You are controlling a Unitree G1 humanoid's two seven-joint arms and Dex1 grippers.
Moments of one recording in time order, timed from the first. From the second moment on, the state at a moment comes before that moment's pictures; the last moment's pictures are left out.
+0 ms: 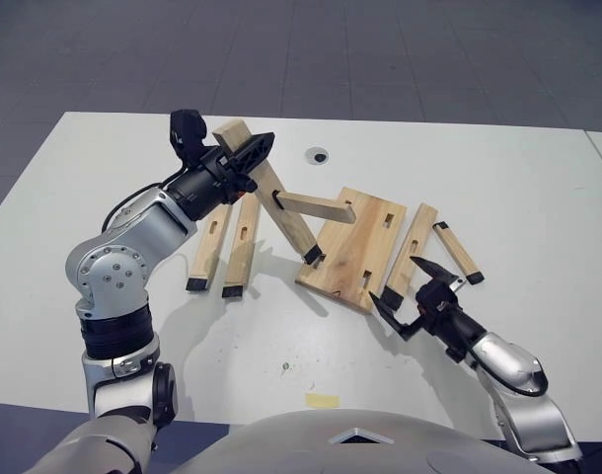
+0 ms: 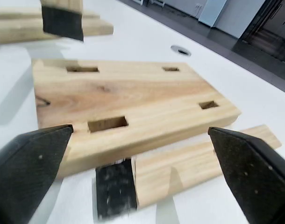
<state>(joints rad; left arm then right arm) -0.36 0.33 0.23 -0.34 -1.05 0.91 -0.13 0.45 -0.50 0.05 -0.37 0.02 0.05 0.51</state>
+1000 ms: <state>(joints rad) -0.38 0.32 0.26 -0.17 -0.93 0.79 -0.22 0.27 -0.42 0.13 -0.24 -0.07 0.04 0.45</state>
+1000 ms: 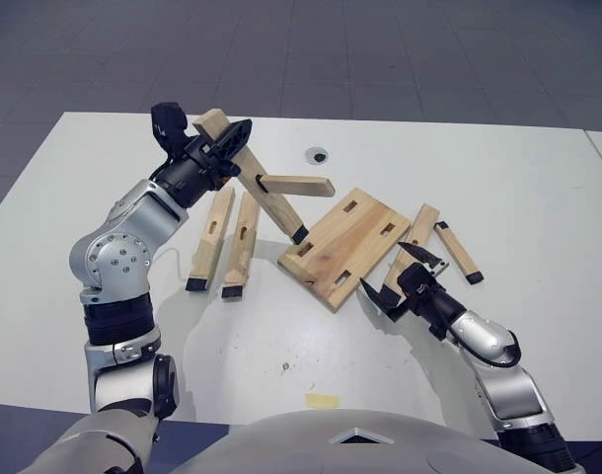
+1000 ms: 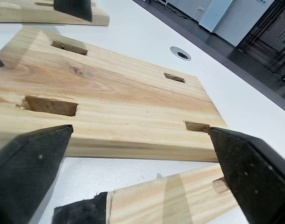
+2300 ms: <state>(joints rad) -0.35 0.34 0.06 -0.17 -0.65 0.59 -0.50 0.25 -0.37 0.15 -0.23 -0.06 0.04 0.42</state>
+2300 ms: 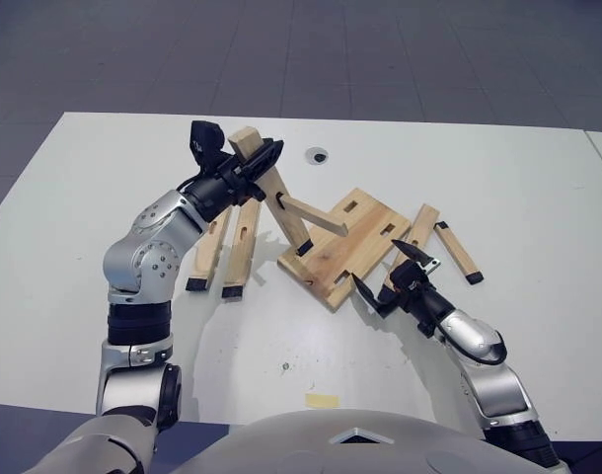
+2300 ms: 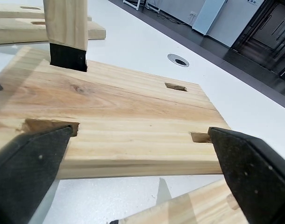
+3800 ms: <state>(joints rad) -0.79 0.48 0.41 -0.12 -0.94 0.83 -0.10 0.20 -0.34 0.17 -0.21 -0.08 0.04 0.38</state>
